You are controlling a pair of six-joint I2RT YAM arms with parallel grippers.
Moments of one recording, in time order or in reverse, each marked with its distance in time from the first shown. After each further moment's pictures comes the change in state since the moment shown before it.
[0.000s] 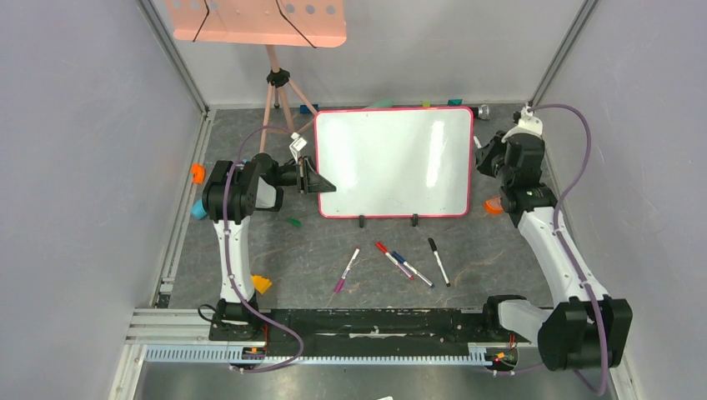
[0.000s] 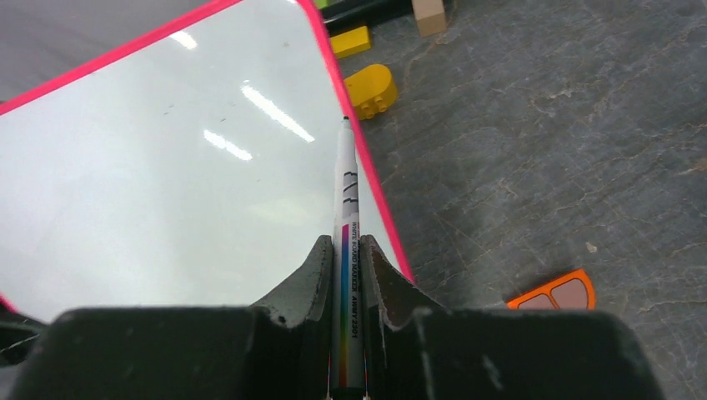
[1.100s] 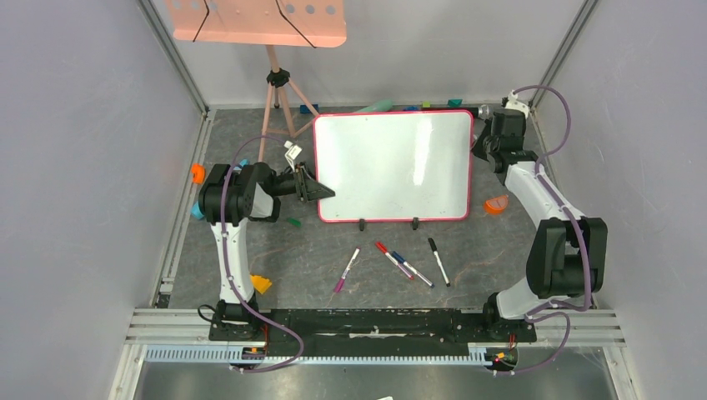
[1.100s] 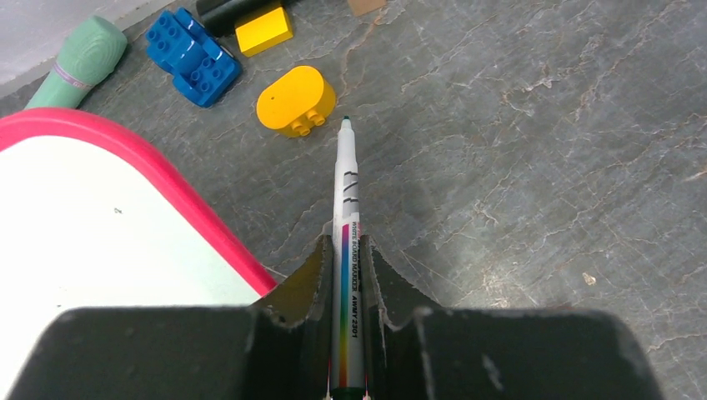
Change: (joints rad) left arm 0.012 -0.045 -0.143 -0.001 -0.124 0.098; right arm -0.024 0.390 0.224 -0.022 0.075 0.031
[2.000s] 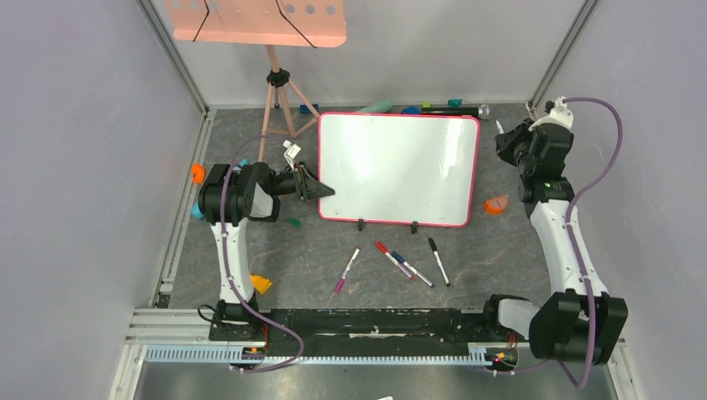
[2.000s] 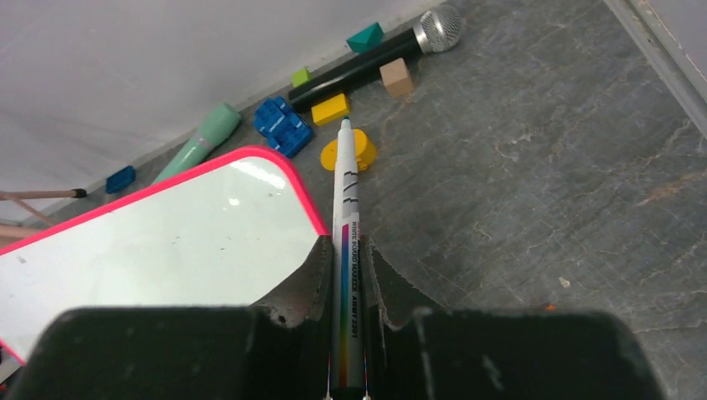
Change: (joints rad) left arm 0.004 0.000 0.001 0.001 -0.021 0.000; right arm -0.142 -0.397 -0.165 0.063 -0.182 0.038
